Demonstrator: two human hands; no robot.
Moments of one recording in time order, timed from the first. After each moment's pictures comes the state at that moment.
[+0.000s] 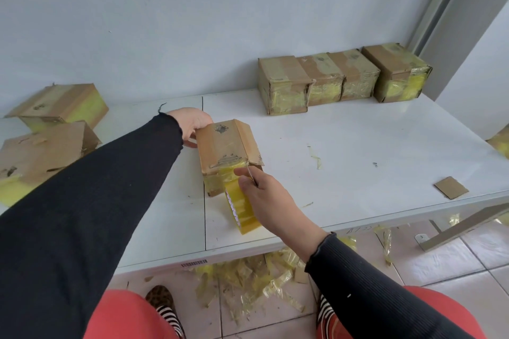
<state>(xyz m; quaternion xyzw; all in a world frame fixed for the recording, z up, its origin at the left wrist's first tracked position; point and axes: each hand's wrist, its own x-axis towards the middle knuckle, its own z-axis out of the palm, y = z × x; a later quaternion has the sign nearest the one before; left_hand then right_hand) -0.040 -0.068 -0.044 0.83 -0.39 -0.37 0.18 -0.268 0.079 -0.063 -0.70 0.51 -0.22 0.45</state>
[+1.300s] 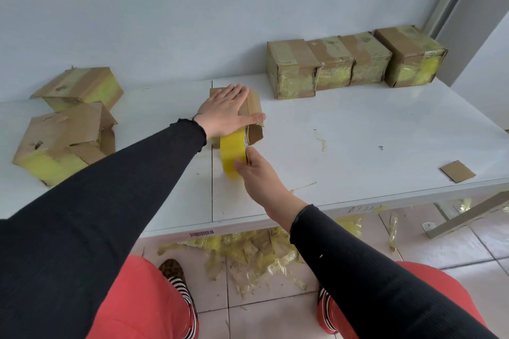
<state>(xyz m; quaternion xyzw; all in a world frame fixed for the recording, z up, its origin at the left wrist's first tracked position) -0.081 -0.031 -0.047 0.68 -0.73 -0.06 -0.02 -0.245 0.084 -0.069 -0.61 0.46 -0.29 0.58</state>
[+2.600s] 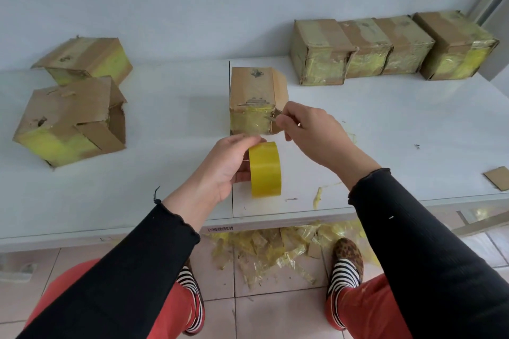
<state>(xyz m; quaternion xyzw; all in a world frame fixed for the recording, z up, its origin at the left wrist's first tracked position) -0.106 0.094 -0.070 0.62 -0.28 -0.56 0.47 -0.269 0.014 -0.043 -0.83 0.48 -0.18 0.23</state>
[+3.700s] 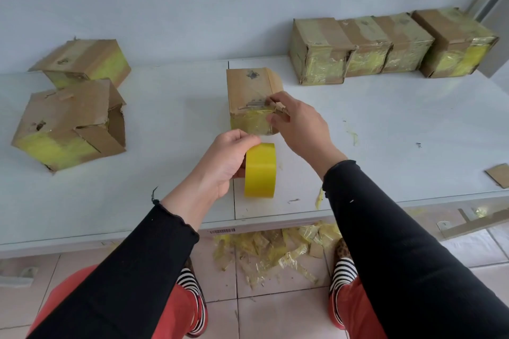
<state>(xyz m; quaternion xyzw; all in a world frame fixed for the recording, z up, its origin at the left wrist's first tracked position) -0.100 0.090 -0.066 0.65 -0.32 -0.52 0.45 -0.240 -0.009 -0.070 -0.80 0.51 -0.24 0.22</state>
